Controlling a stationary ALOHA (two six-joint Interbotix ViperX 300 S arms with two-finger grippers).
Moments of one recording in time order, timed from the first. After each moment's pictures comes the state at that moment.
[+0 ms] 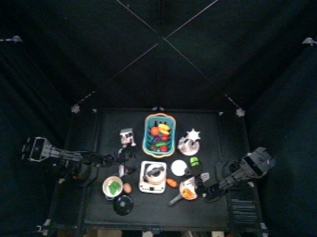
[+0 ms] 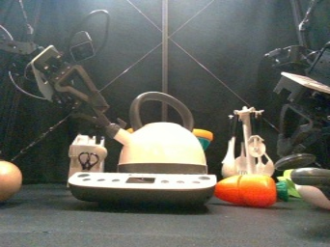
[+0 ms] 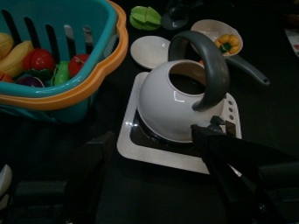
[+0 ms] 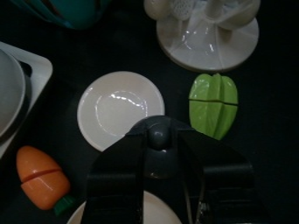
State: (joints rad) left arm -0.02 -0.37 1.10 -0.37 -0.29 0.23; right arm 0.57 0.01 0.80 -0.95 1.16 2.40
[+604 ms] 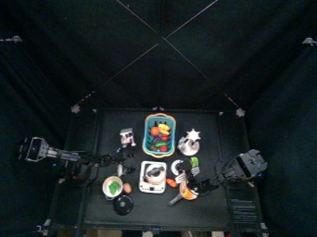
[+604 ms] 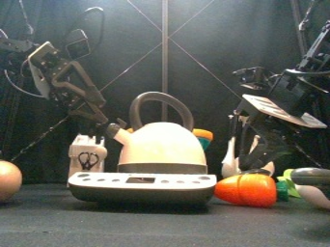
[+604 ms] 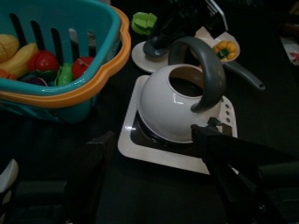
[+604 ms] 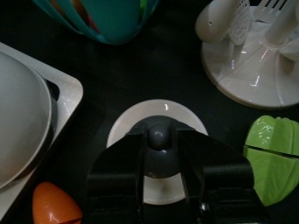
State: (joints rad) left arm -0.02 -0.43 1.12 -0.39 -0.29 0.23; right arm 0.41 0.12 0.77 -1.16 0.99 2.40
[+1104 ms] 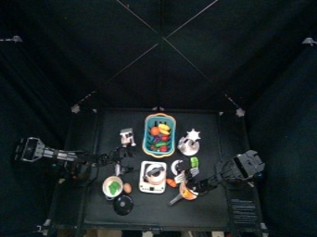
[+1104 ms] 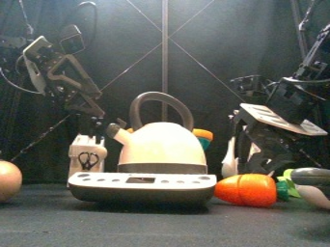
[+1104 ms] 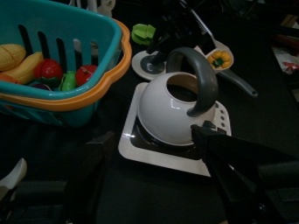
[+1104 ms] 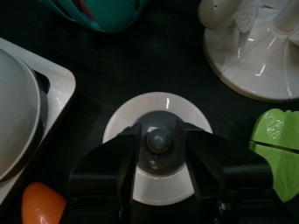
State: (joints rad) left arm -0.02 -0.48 1.14 -0.39 -0.29 0.23; right arm 0.39 0.15 0.76 -1.14 0.95 2.40
